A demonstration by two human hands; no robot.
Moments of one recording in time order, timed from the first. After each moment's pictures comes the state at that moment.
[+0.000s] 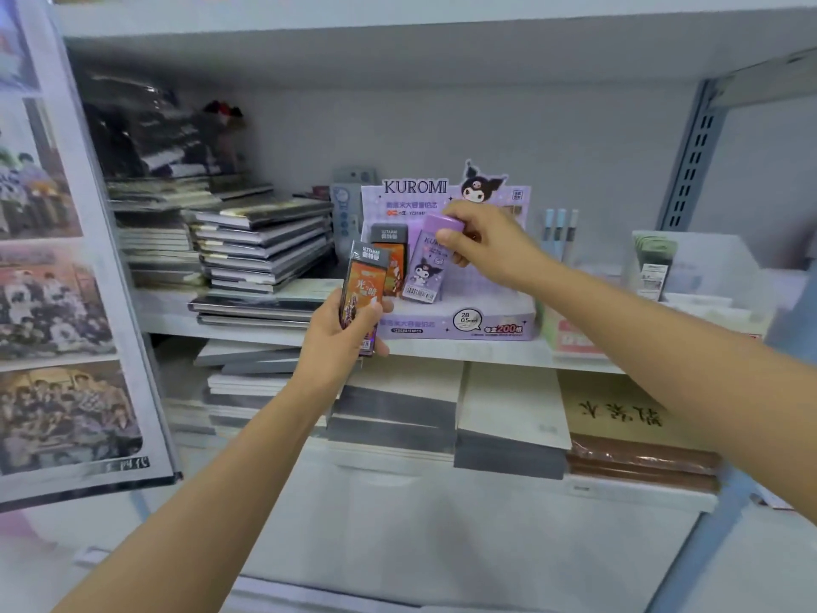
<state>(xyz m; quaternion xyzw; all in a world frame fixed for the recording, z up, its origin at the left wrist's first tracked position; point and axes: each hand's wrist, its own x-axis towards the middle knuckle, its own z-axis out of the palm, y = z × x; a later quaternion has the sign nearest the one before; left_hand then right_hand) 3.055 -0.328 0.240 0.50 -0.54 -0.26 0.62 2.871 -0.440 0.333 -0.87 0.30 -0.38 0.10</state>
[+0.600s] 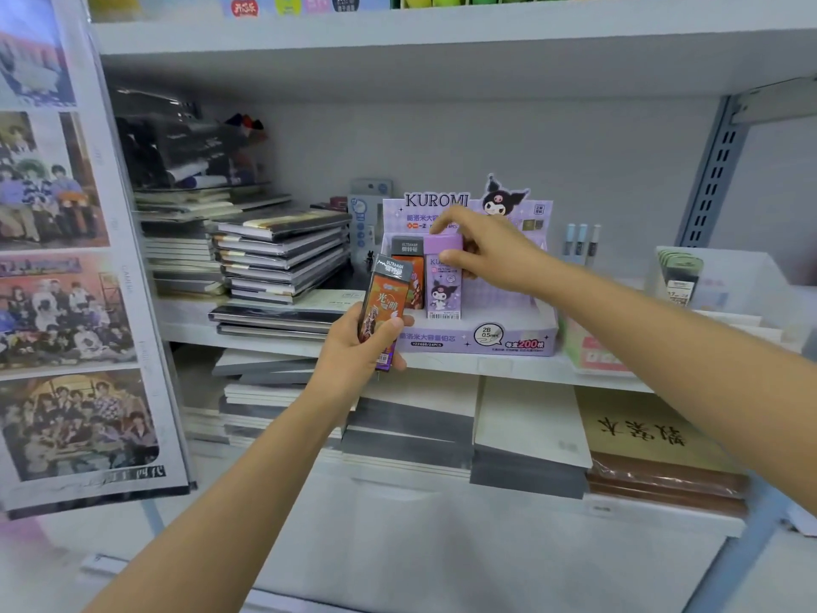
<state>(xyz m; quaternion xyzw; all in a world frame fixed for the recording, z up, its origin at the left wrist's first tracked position) 3.059 -0.322 0.246 0.49 -0.55 -0.30 0.61 2.889 -0.447 0.345 -0.90 0.32 -0.29 0.05</state>
